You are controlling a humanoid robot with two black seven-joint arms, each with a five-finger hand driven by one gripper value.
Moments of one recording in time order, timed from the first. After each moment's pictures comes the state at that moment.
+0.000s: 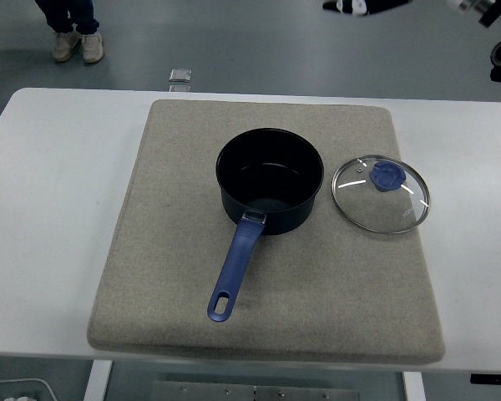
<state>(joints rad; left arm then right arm) -0.03 0.00 -0.14 -0.10 0.08 -0.04 -0.04 1.49 -0.46 0.06 0.85 -0.83 -0.24 0.61</state>
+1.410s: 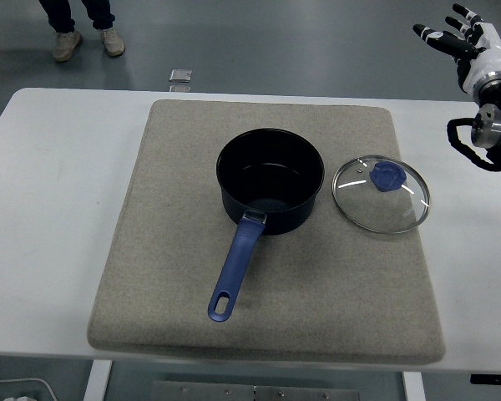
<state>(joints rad) -0.03 0.00 -0.14 -0.10 0.08 -0.04 -0.04 1.24 -0.37 0.06 0.72 0.27 -0.38 0.28</state>
